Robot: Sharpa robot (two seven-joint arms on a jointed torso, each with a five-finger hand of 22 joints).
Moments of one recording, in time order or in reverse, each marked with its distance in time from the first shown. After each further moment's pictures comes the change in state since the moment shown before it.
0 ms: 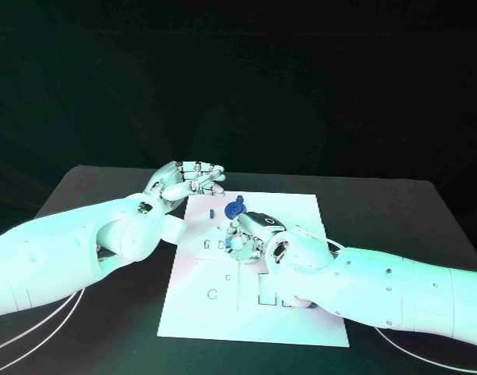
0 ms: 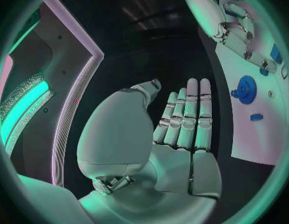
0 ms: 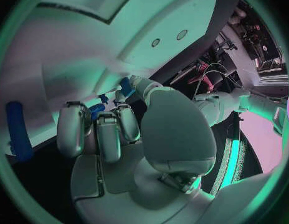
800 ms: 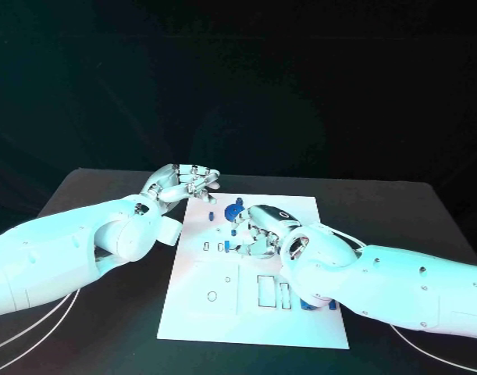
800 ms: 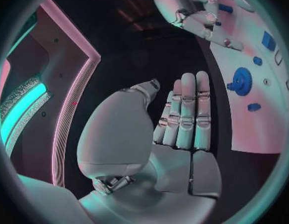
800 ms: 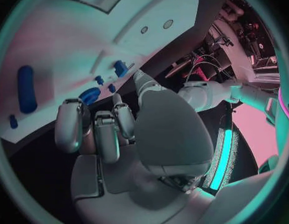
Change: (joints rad) left arm 0.000 -0.006 0.000 -0.031 -0.034 0.012 -0.030; left_hand 0.000 0.000 -0.026 0.014 0.000 0.037 -0.010 0.020 0.024 0.163 -0.067 0.155 0.100 0.156 -0.073 0.352 0.226 0.000 0.128 -0.073 0.185 0.094; right arm 0.045 -0.118 0.005 0.127 0.041 -0.038 0.058; right_hand 0.118 0.028 -0.317 0.148 0.004 -0.072 0.022 -0.066 -0.031 -0.028 0.028 -0.013 -0.005 0.000 0.021 0.000 0.001 0.000 -0.011 0.032 -0.046 0.000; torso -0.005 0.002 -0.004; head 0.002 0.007
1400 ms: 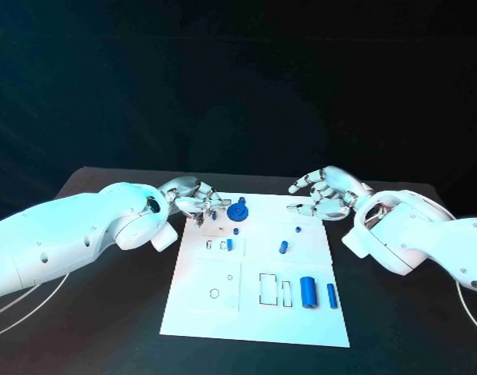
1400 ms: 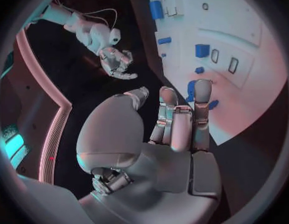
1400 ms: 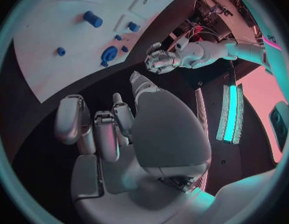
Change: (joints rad) left arm 0.051 0.008 0.001 -0.001 -0.493 0.189 -0.458; left_hand -0.232 0.052 -0.027 0.041 0.000 -0.034 -0.086 0.401 0.284 -0.128 -0.073 0.772 0.576 0.273 -0.067 0.681 0.706 0.000 0.031 -0.061 0.481 0.382; right arm 0.143 -0.306 0.007 0.097 0.413 0.024 0.208; right_hand 0.041 0.025 0.010 -0.001 0.000 0.012 -0.004 0.008 0.002 -0.030 0.001 -0.018 -0.020 0.000 0.000 -0.014 0.000 0.000 -0.039 -0.001 -0.059 -0.020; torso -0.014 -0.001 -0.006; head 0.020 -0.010
